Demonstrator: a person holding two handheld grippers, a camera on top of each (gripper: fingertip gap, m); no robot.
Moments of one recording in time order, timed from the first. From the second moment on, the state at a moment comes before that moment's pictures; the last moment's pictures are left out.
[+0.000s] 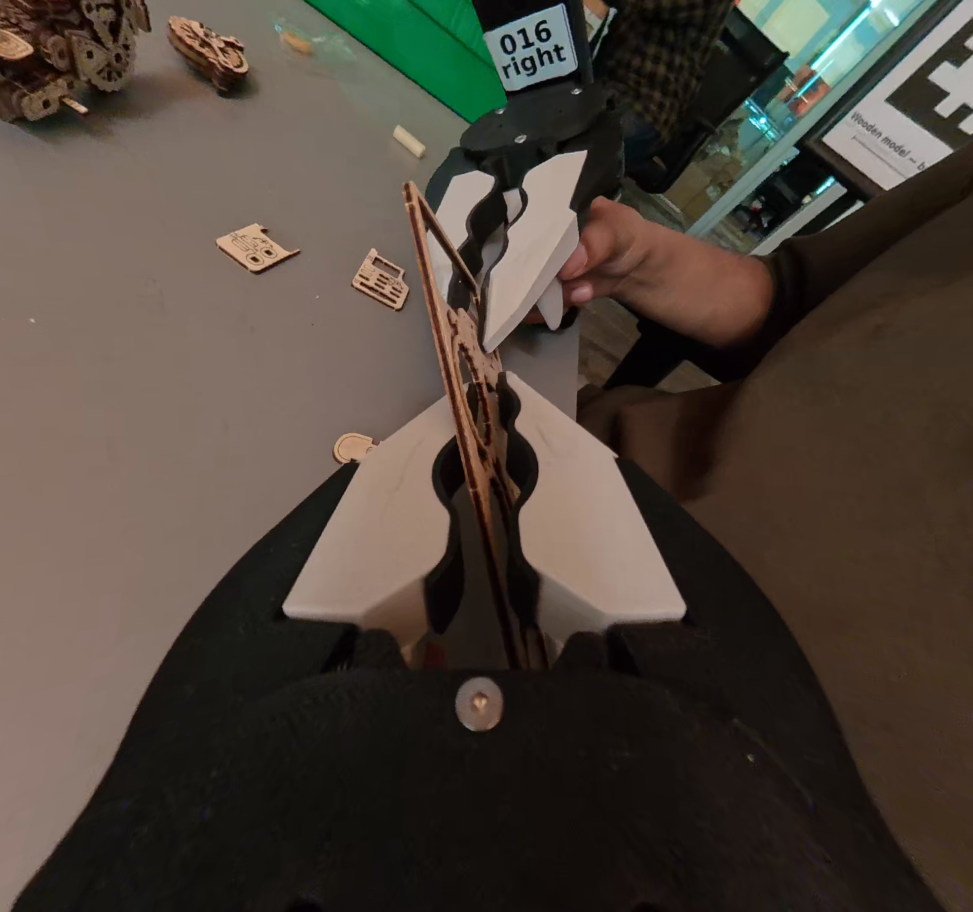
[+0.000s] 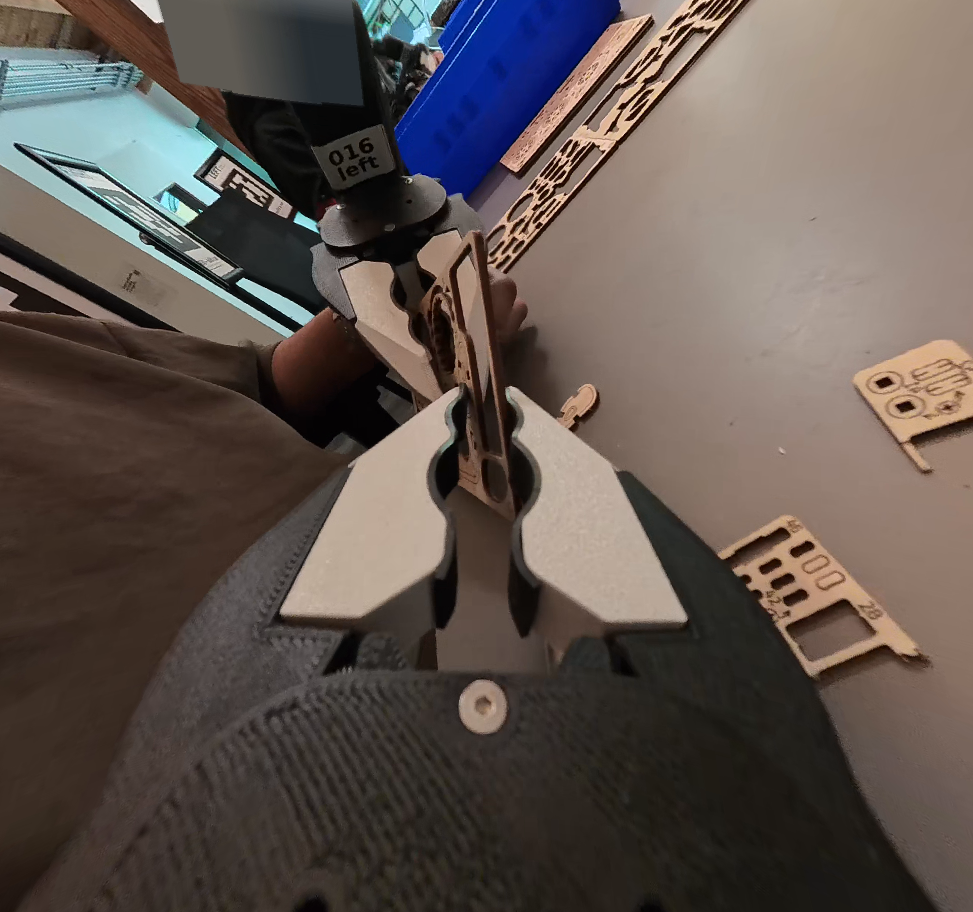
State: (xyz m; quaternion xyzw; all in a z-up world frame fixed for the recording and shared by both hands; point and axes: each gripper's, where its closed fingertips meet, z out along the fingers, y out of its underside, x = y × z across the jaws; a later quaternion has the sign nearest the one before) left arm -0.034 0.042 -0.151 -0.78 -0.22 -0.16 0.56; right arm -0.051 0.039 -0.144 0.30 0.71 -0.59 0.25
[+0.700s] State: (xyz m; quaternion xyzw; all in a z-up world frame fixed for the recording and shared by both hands) left arm -0.044 0.037 -0.162 -0.77 -0.28 -0.18 0.54; right arm -0.063 0.031 -0.157 0.33 0.73 -0.57 0.21
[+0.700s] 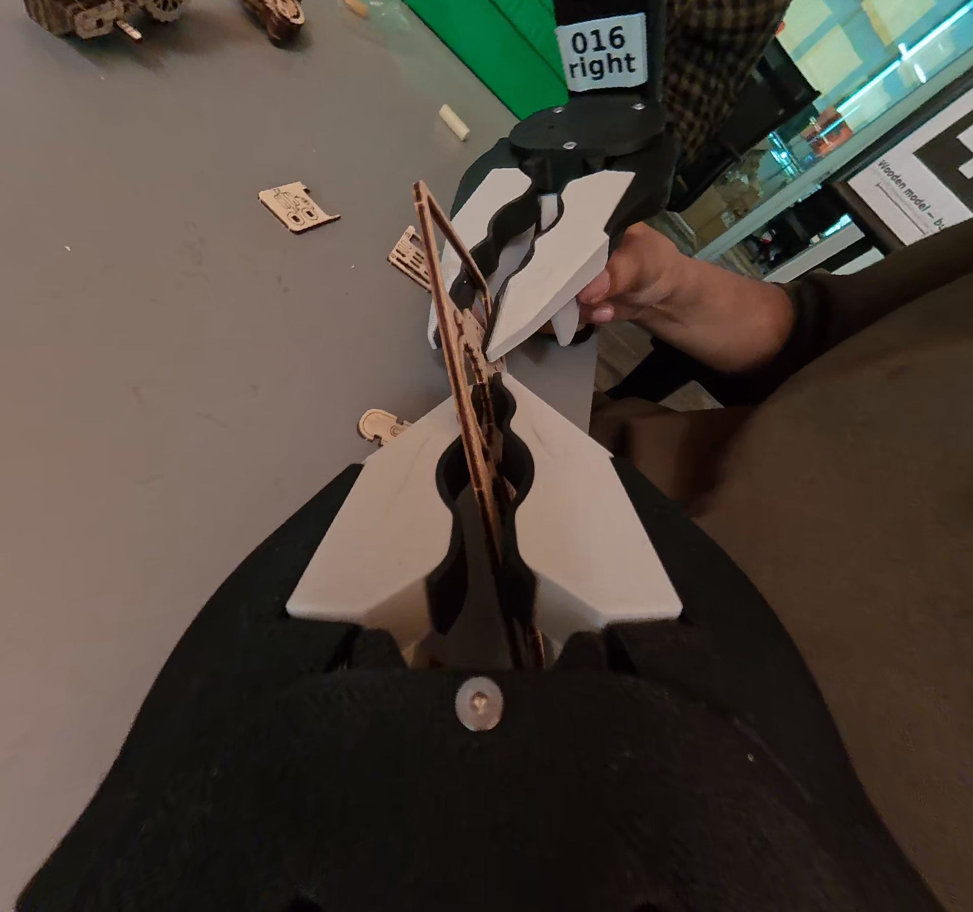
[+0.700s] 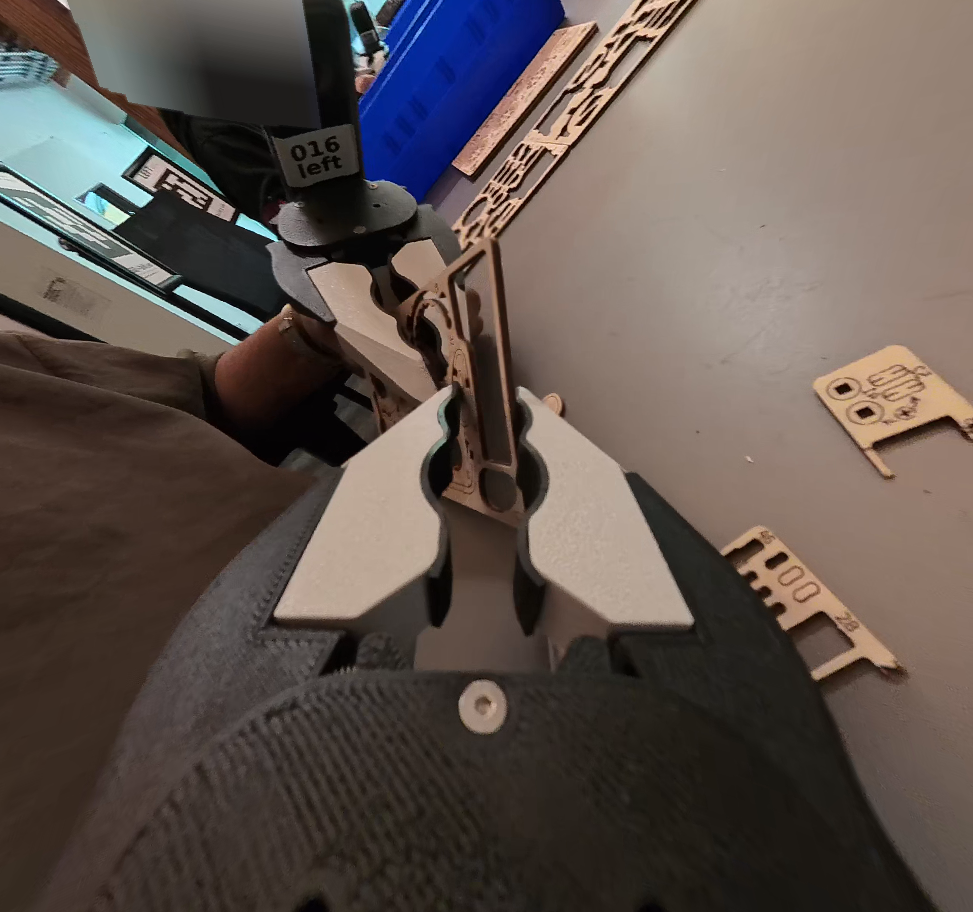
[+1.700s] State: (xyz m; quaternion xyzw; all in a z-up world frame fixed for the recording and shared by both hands) left arm -0.110 -0.035 -0.137 -0.67 -0.42 -0.13 0.59; right arm -0.085 0.055 -0.136 0.36 0.66 -0.63 0.20
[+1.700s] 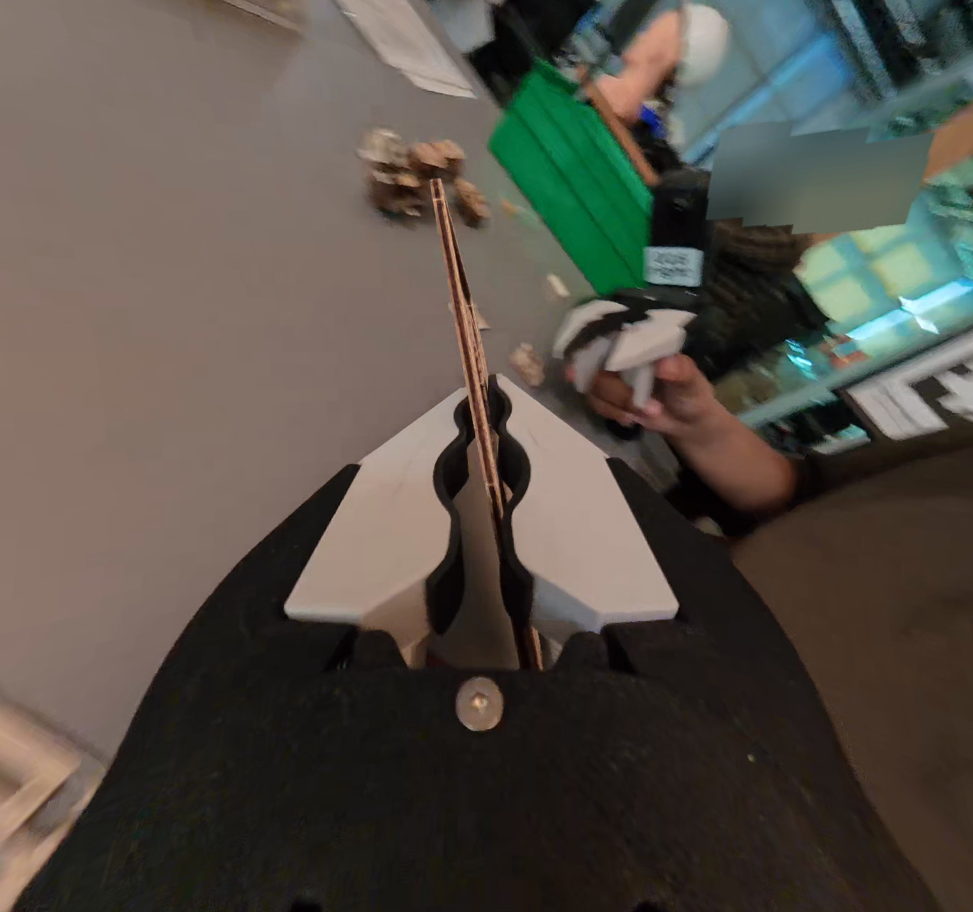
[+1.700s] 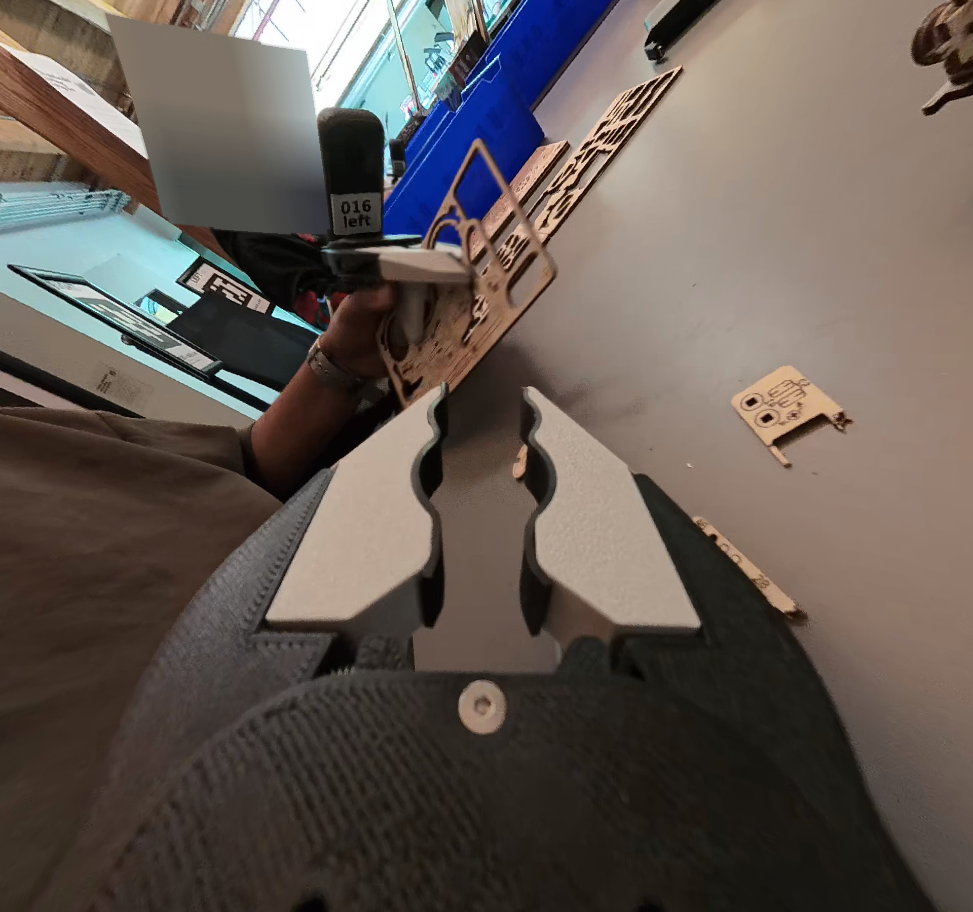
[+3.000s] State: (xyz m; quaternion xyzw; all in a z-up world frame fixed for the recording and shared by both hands) left arm -0.330 -0.065 -0.122 -0.76 -0.47 0.24 0.39; right arm -0.098 0.094 -0.114 0.39 0.61 -0.67 0.17
